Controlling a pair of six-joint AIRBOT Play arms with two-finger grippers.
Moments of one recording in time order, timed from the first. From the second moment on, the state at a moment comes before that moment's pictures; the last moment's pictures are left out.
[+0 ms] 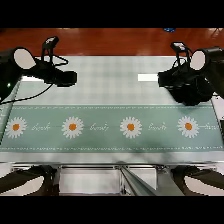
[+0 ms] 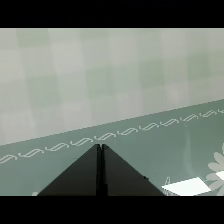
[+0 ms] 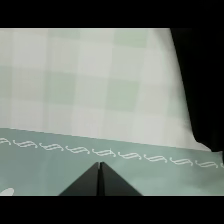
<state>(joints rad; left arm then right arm) -0.21 -1.30 1.29 1.30 -1.11 -1.61 0.18 -1.35 1.33 -1.61 1.23 1.69</state>
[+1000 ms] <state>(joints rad) -0.09 -1.41 1.29 1.31 -0.63 -1.66 -0.14 -1.42 1.33 -1.95 0.82 1.86</state>
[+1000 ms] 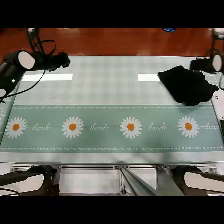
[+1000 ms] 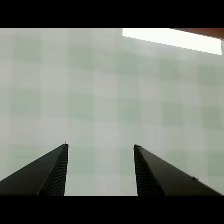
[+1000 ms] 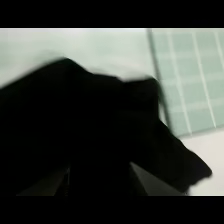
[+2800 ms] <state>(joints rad) -0.06 -0.54 0.81 1.19 -1.02 -1.61 0.02 -1.16 2.04 -1.19 1.15 1.39</state>
